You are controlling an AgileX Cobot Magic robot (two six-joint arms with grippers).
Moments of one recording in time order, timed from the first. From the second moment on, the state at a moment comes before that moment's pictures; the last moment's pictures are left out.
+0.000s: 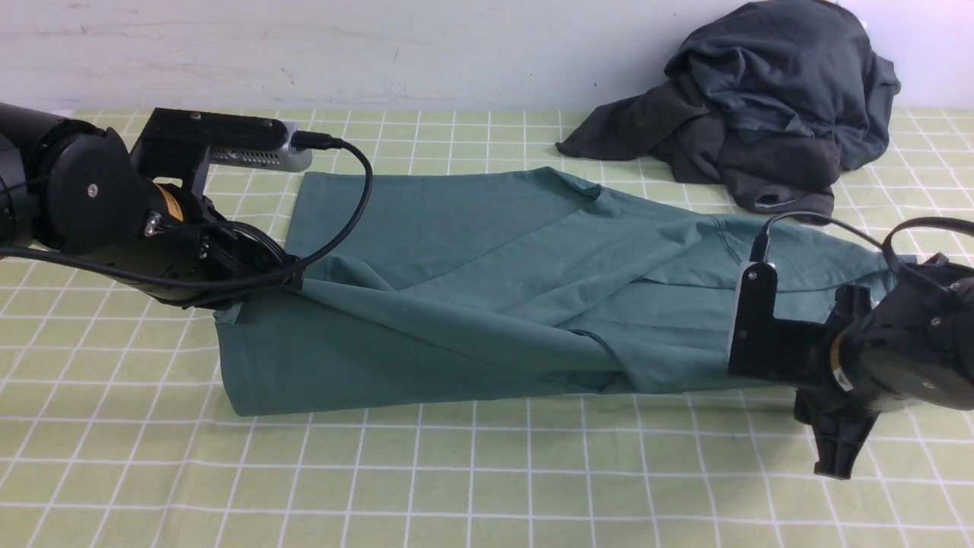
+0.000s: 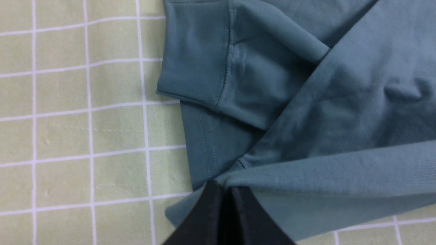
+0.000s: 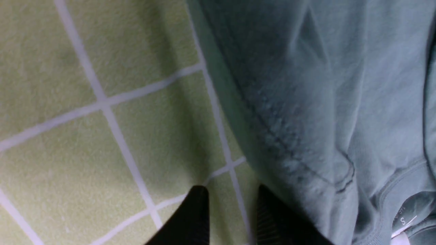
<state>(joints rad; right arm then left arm) 0.31 1.71 -0.84 -0.73 0.53 -0.28 -0.21 1.50 -1.06 0.06 0.60 -0.13</state>
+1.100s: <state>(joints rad) 0.13 1.69 -0.95 -0.66 0.50 -0.07 -0.21 1.58 -1.15 0.07 0.55 -0.13</state>
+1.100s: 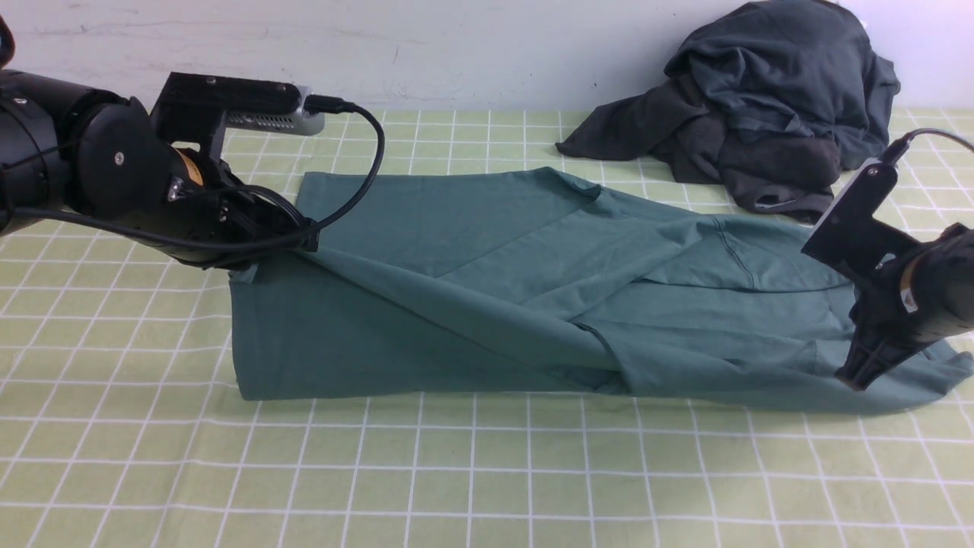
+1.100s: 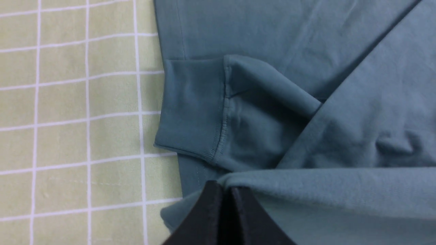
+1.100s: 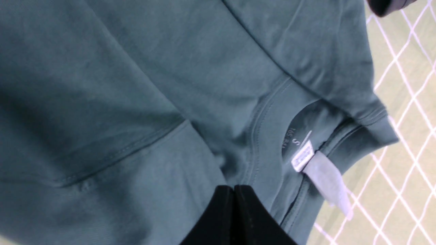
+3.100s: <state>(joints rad) 0.10 1.73 -1.22 -0.09 0.88 -0.71 -0.21 1.65 -1.26 0.11 0.60 -0.13</state>
